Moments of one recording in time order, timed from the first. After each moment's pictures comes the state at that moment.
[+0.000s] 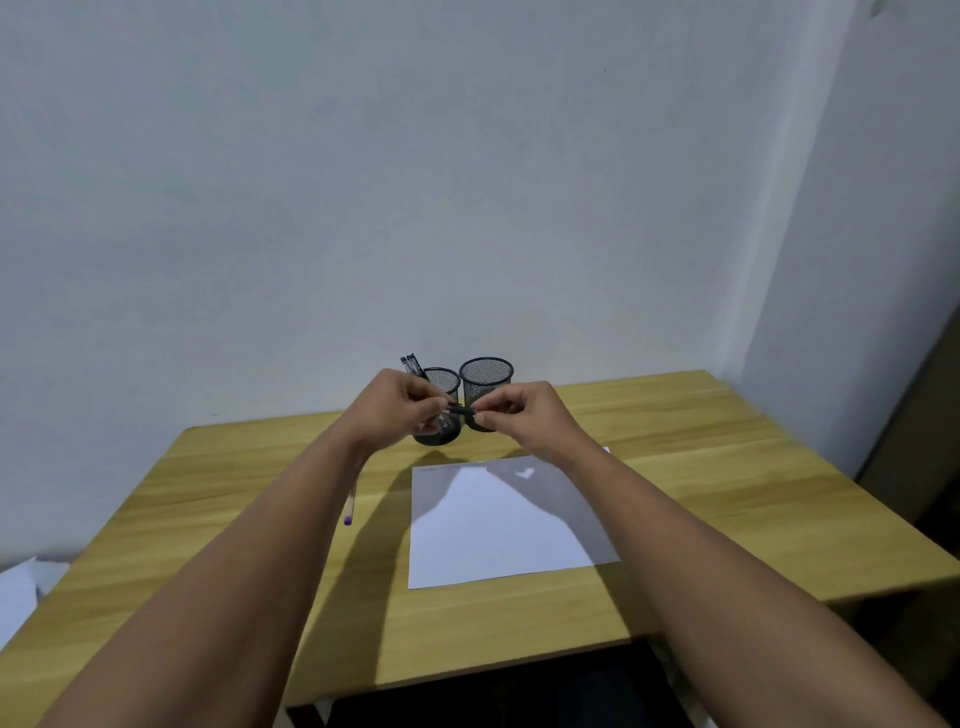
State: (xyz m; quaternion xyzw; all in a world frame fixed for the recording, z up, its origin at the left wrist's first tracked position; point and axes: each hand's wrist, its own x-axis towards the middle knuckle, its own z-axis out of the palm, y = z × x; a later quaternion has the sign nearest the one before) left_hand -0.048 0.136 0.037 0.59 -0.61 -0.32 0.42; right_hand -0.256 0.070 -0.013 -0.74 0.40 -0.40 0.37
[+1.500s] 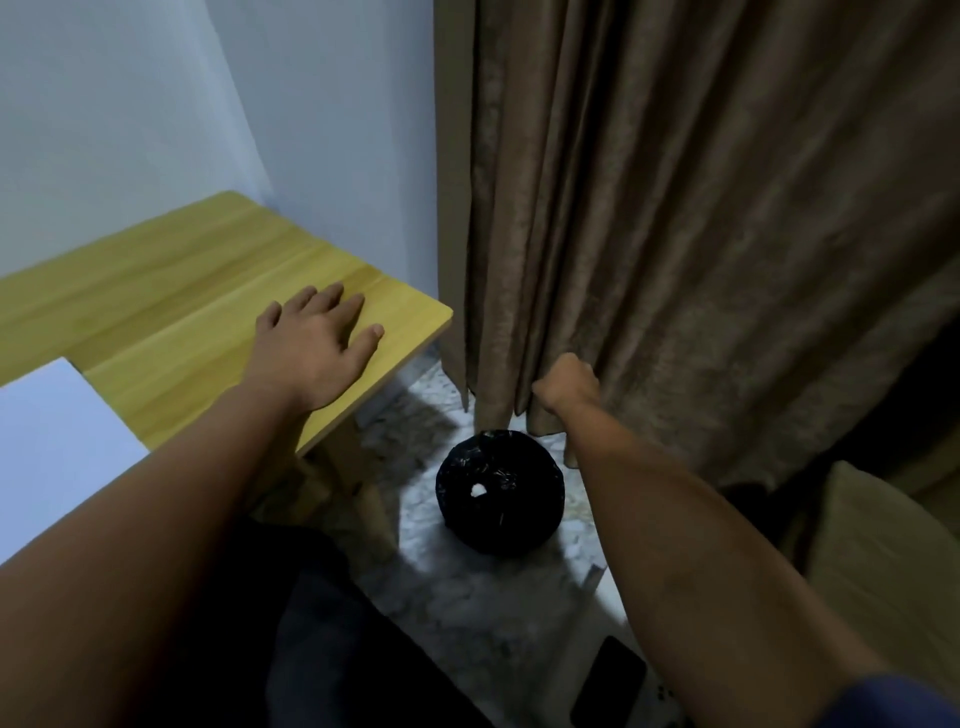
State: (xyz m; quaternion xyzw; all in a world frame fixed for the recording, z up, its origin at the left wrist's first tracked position) left_hand -0.466 0.078 -0.113 0.42 -0.90 -0.05 0.11; right_hand -0.749 0.217 -0.197 -0.27 0.91 -0.23 0.21
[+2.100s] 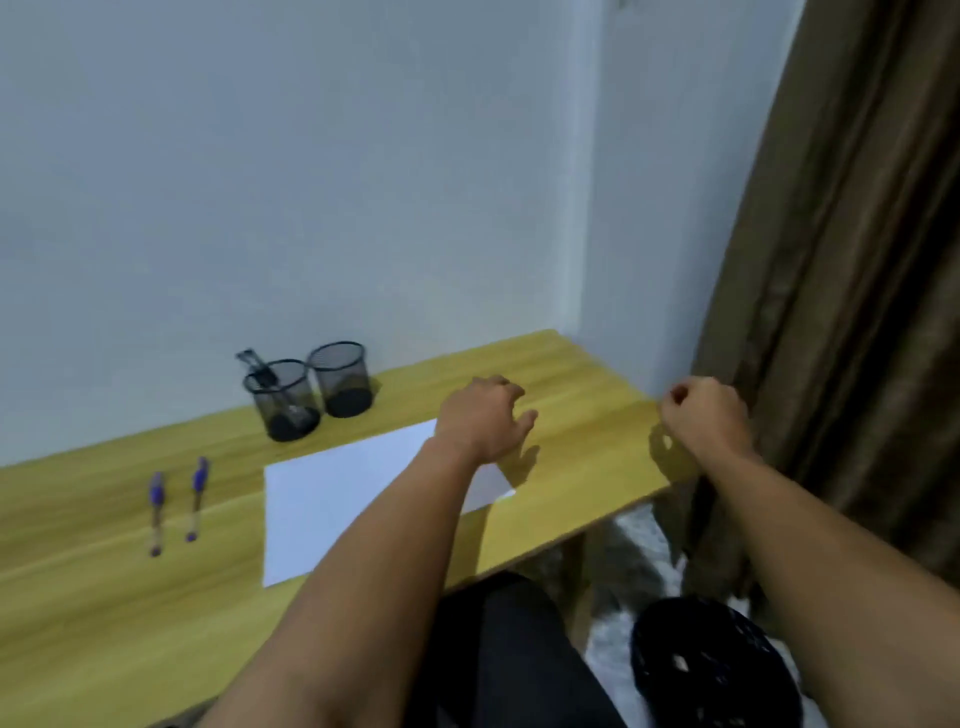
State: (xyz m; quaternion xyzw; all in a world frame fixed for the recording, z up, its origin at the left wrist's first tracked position) left_hand -0.301 0.113 -0.015 0.53 -0.84 0.01 0.14; right_hand -0.572 0.149 -0.031 -0.48 0.81 -0.34 0.07
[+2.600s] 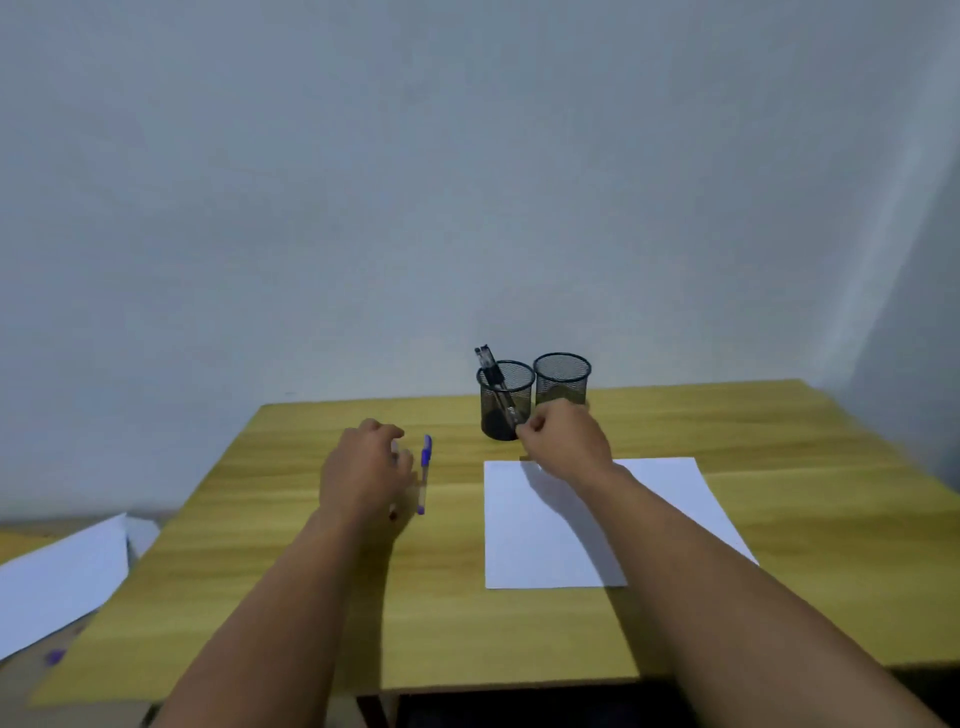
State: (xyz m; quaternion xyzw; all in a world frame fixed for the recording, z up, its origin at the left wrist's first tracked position) left_hand 0.055 0.180 -0.051 0.81 -0.54 0.03 0.23; right_hand -0.179 0.081 -0.031 -0.74 0.57 -0.26 0.24
